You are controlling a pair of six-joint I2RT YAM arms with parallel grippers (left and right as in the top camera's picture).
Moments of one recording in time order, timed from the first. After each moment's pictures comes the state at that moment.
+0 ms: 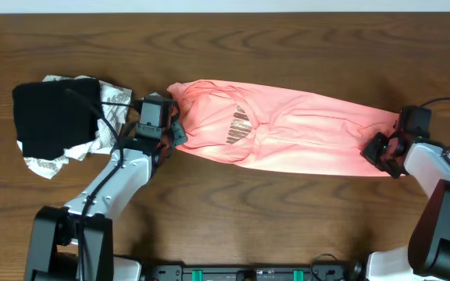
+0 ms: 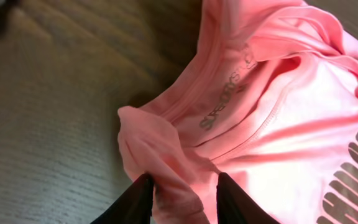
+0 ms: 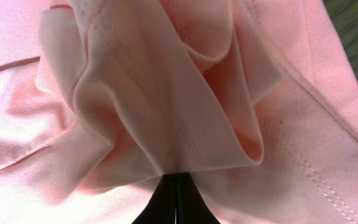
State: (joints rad) left arm -0.22 1.54 0.79 -0.23 -0.07 -0.58; right arm -0.29 1.65 0.80 -0.44 -0.04 0.44
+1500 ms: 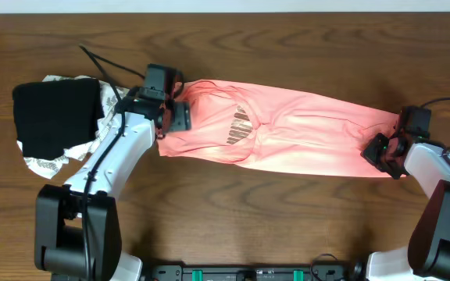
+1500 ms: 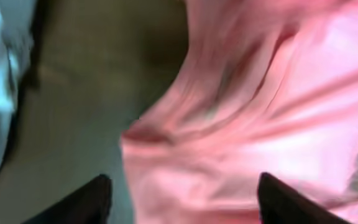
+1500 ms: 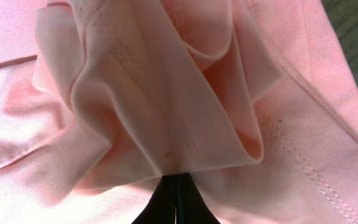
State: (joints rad) left arm -0.22 1.67 1.14 -0.69 -0.09 -0.29; right arm -0.29 1.65 0.80 -0.45 -0.03 0.44
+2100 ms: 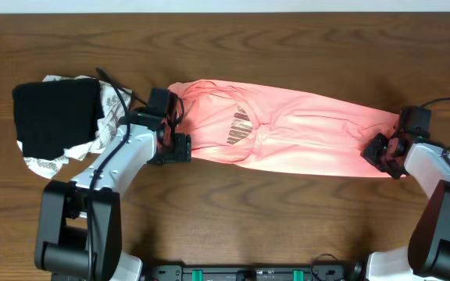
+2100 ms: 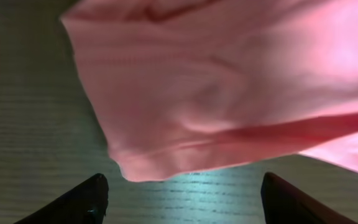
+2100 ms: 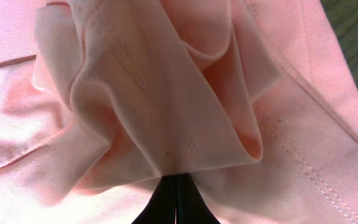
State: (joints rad) left arm -0.22 1.67 0.99 -0.74 0.01 -0.22; right arm -0.29 1.65 0.80 -0.45 -0.03 0.44
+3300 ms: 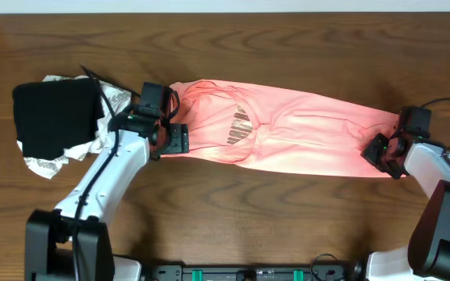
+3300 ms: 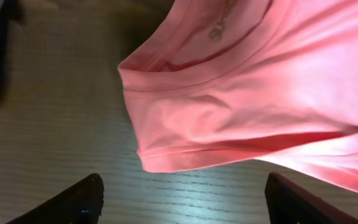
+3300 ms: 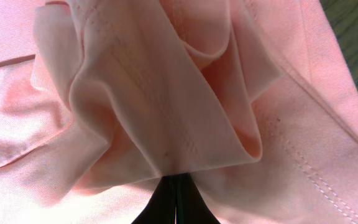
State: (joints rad) left arm -0.22 1.56 1.02 -0.74 -0.04 -0.25; right arm -0.29 1.65 0.80 -0.45 -0.03 0.44
